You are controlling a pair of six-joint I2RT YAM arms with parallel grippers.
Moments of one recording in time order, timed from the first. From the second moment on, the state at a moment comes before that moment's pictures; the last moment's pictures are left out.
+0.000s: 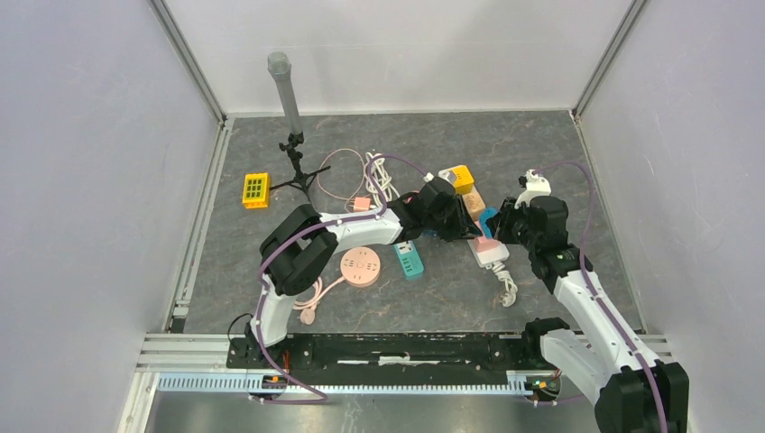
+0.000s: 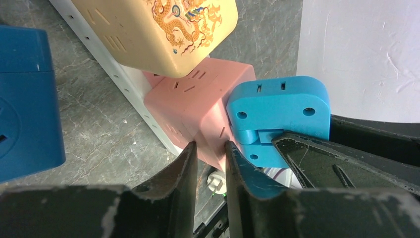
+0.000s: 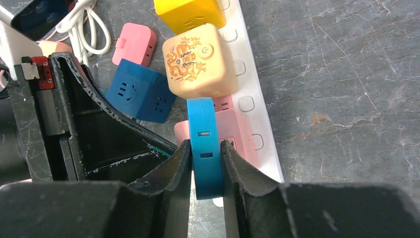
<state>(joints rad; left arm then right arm) -0.95 2.05 1.41 0.03 0.18 -1.08 0.17 0.88 0.53 -0.19 -0.10 0.29</state>
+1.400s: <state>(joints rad) -0.95 2.08 1.40 0.11 0.21 -1.08 -0.06 1.19 0.72 -0.13 0.05 0.19</state>
